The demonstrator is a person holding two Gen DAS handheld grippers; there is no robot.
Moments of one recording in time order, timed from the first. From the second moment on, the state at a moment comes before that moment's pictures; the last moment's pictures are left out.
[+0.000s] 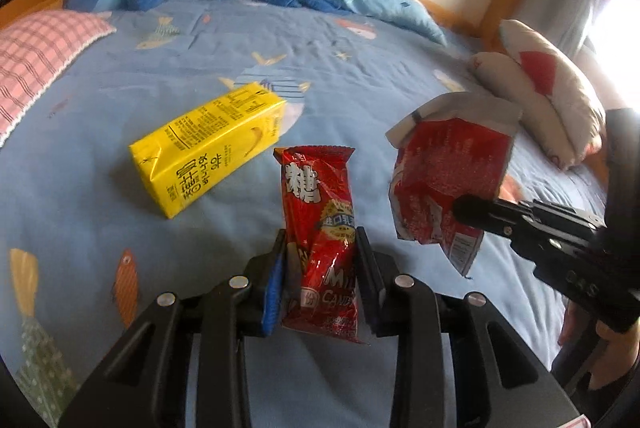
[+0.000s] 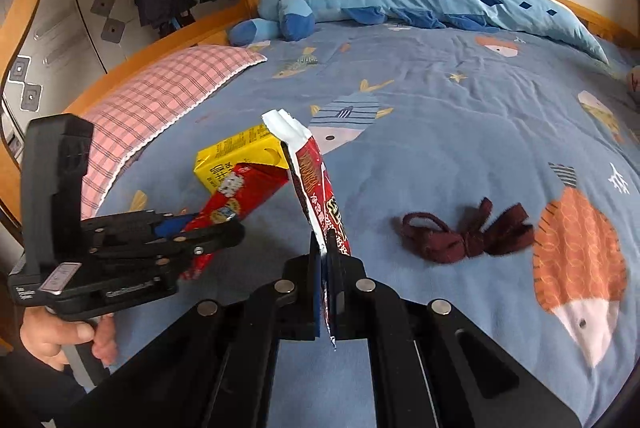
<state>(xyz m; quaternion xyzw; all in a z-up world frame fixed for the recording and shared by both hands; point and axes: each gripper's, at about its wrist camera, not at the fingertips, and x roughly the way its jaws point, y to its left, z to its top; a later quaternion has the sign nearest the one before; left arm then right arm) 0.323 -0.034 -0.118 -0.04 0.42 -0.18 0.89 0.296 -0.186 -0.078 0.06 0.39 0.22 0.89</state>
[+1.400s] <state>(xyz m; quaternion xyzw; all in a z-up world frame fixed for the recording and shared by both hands) -0.049 -0.367 -0.107 0.14 0.42 -0.55 0.70 -0.214 -0.424 -0.050 0.18 0.32 -0.10 0.92</state>
